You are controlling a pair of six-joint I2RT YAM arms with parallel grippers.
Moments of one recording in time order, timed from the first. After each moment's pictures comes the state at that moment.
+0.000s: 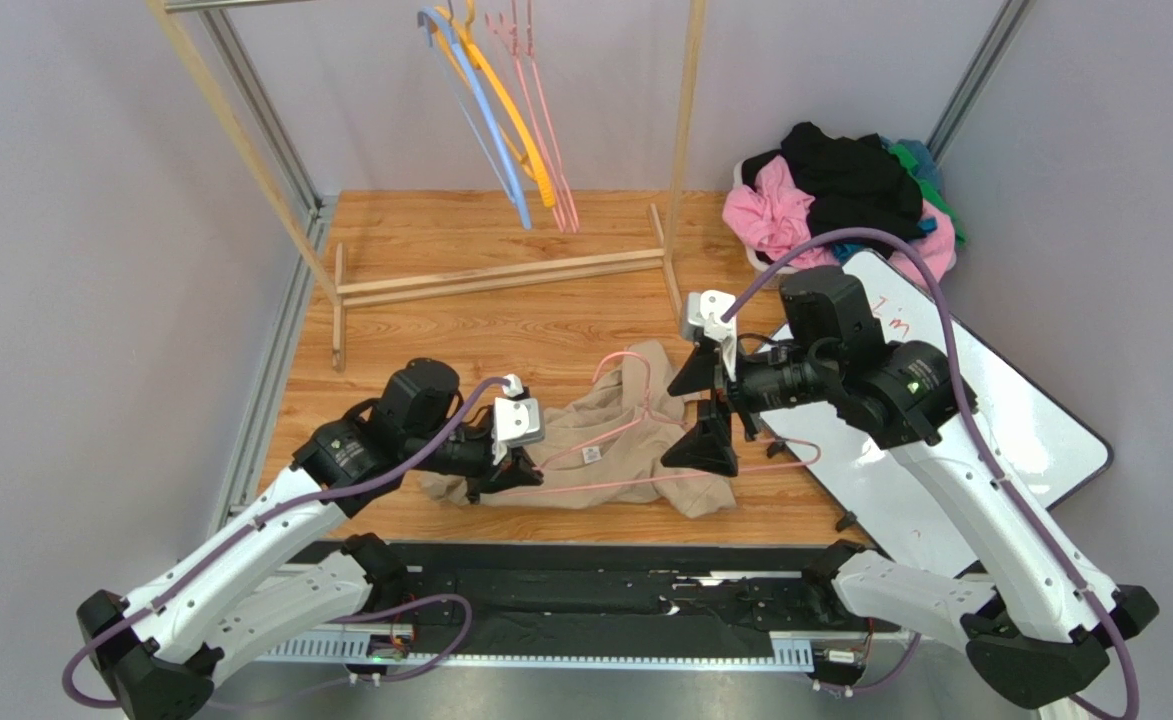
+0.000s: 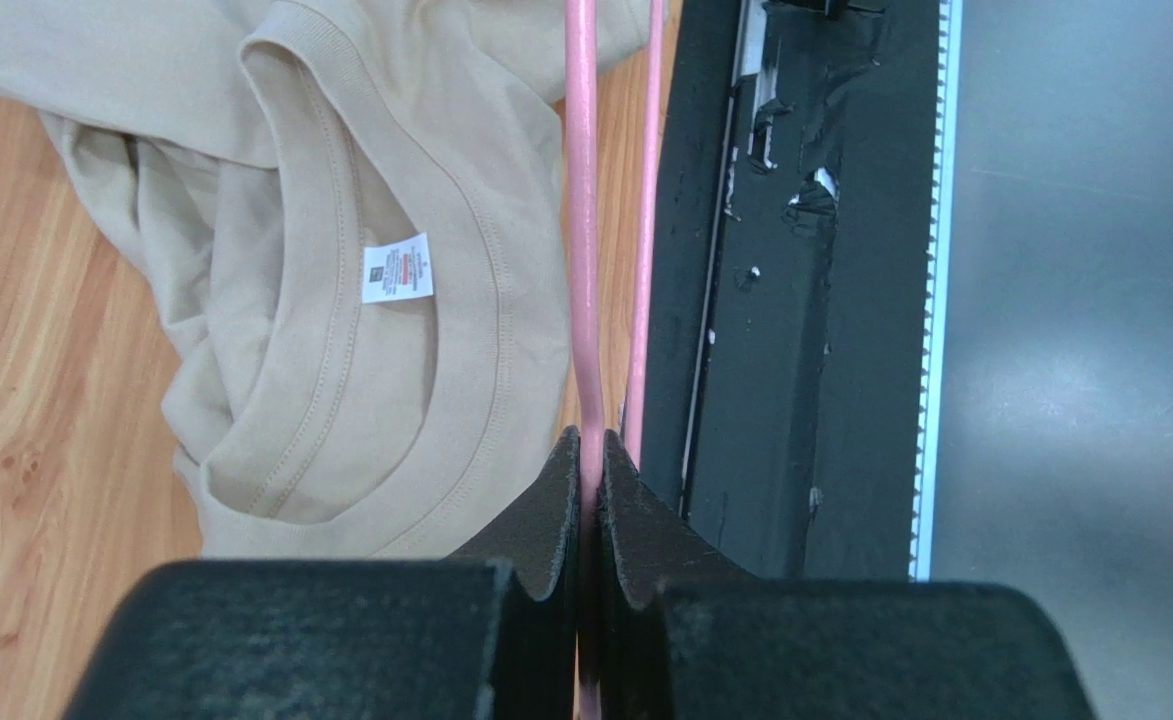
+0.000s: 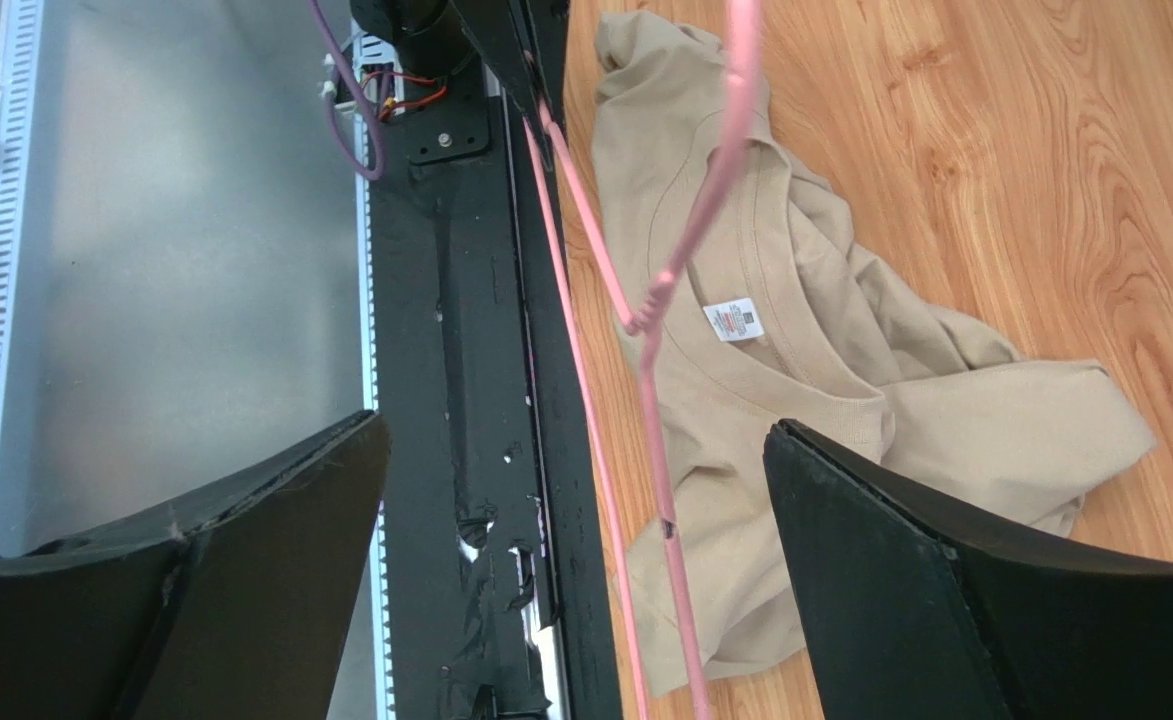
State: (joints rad) left arm -0.73 0.80 0.77 -0.64 0.64 0.33; right arm 0.60 1.04 1.36 -1.00 -0.79 -0.34
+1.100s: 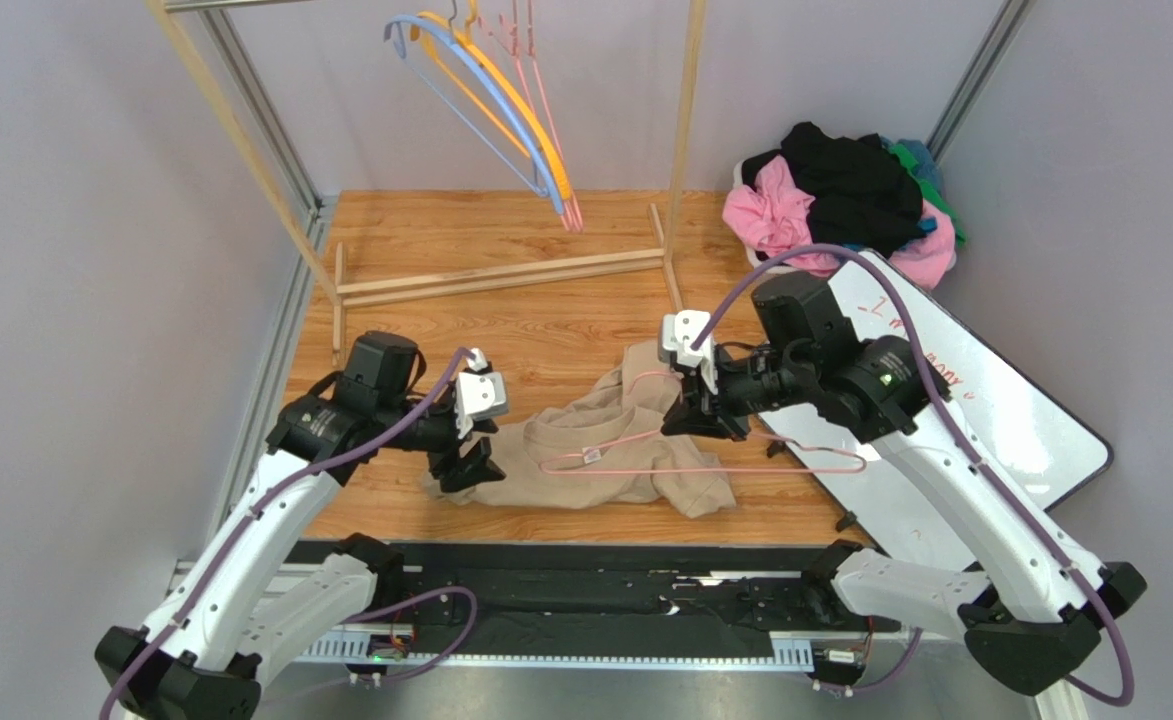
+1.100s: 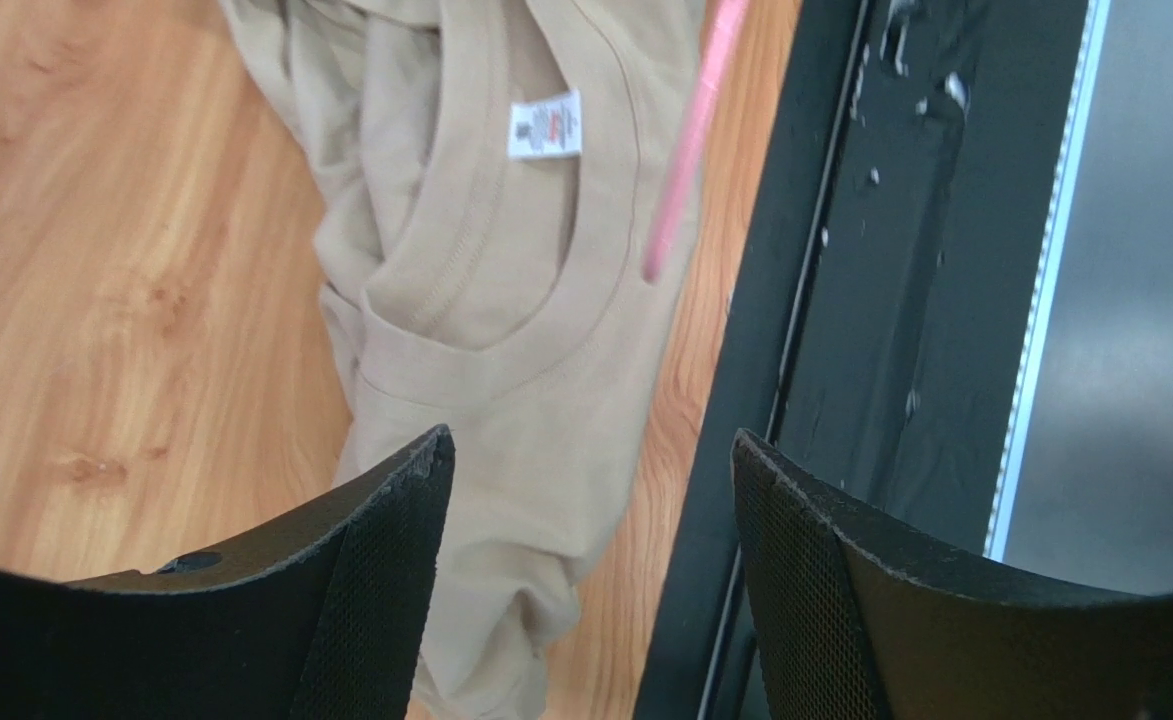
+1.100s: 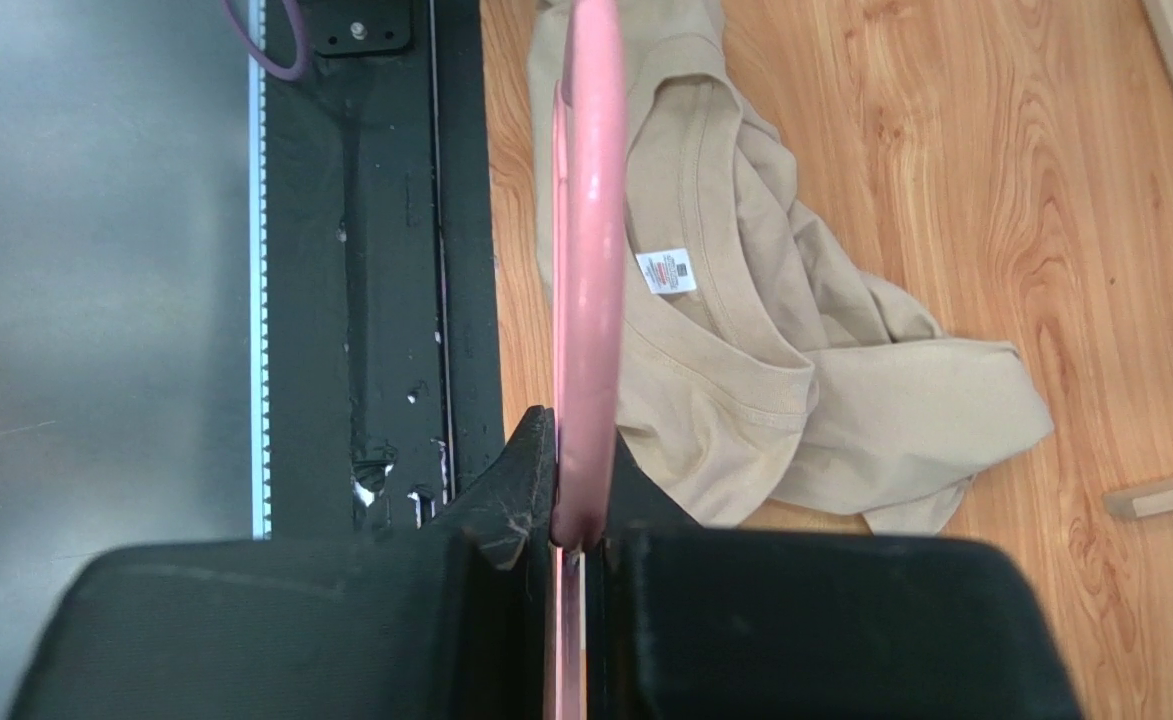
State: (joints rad) left arm -0.41 0.84 0.89 -0.90 0.74 0.59; right arm 0.67 1.07 1.34 -1.01 -0.68 -0.52
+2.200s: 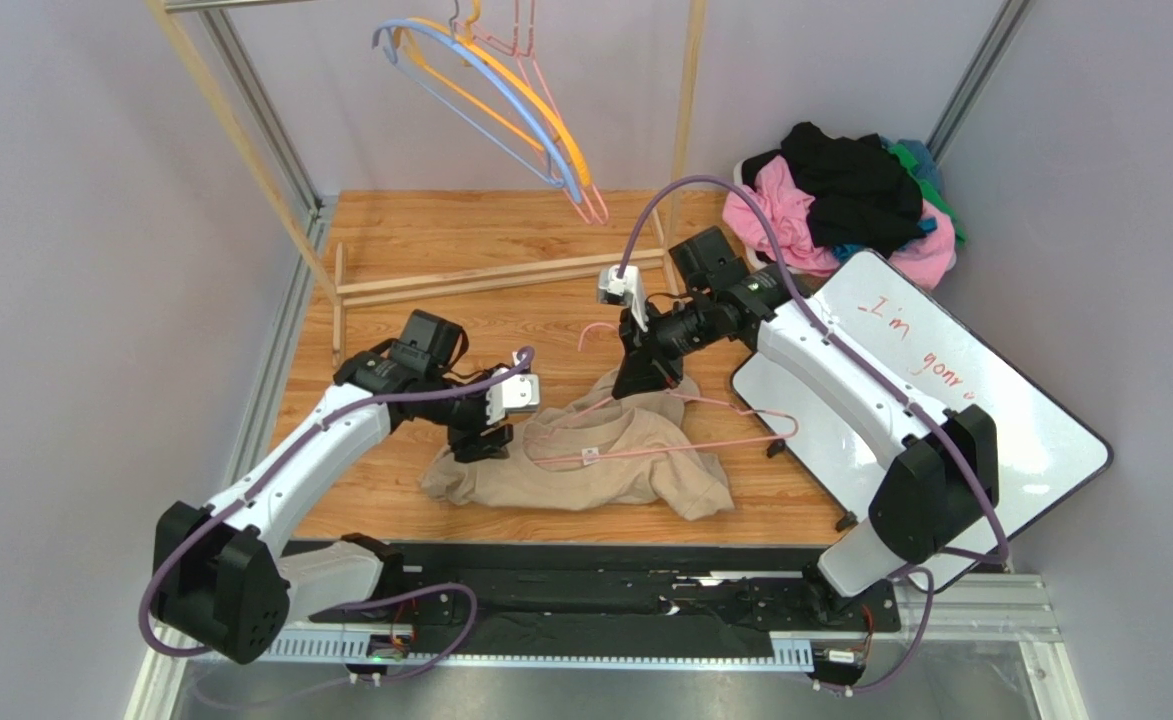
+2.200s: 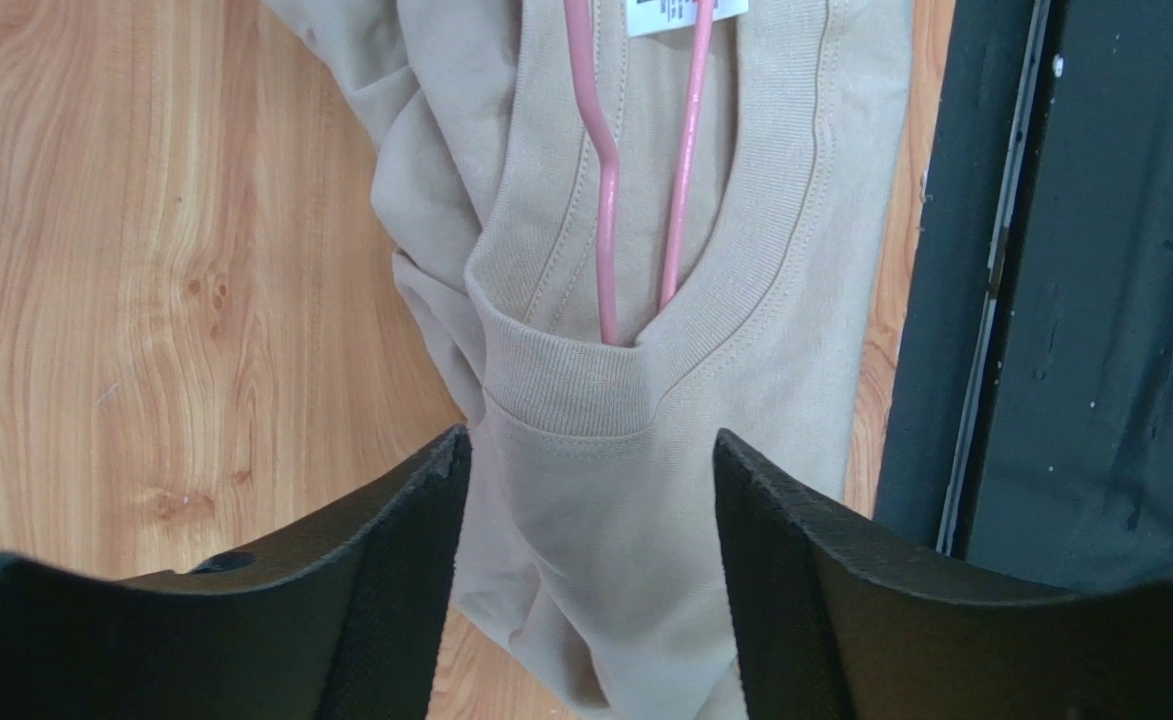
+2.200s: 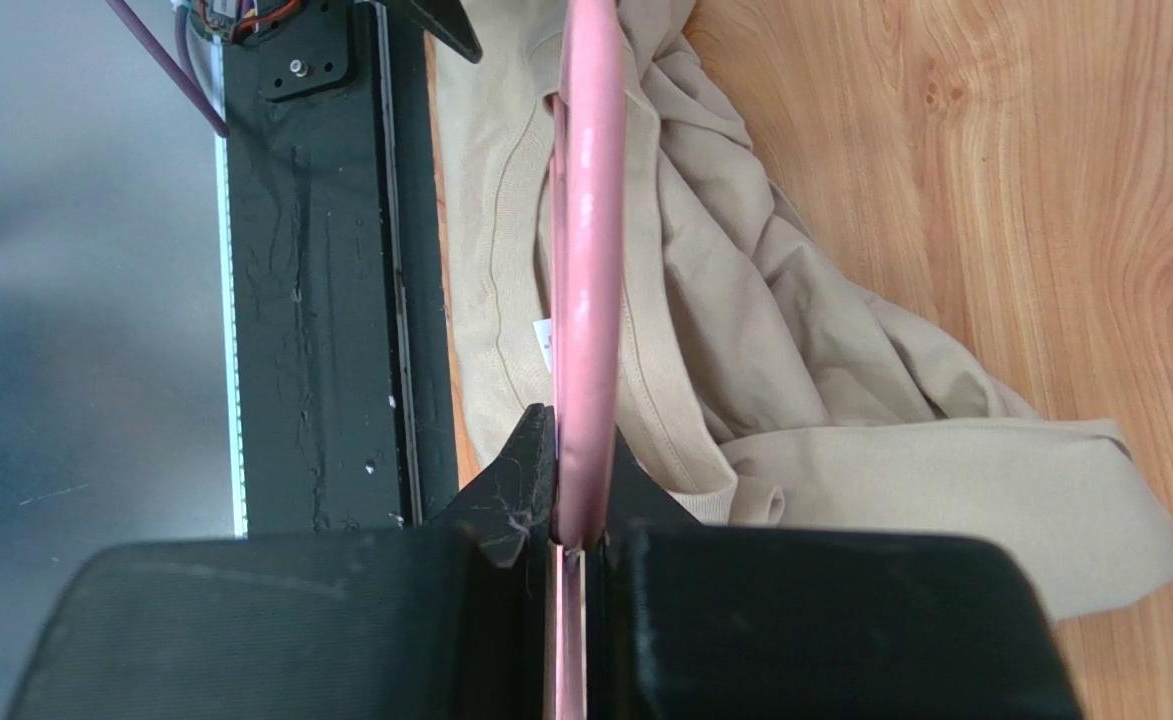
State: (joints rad) left arm -0.40 1.16 0.87 -0.82 0.64 0.93; right arm 0.57 1.55 1.43 -0.87 -0.83 -0.50
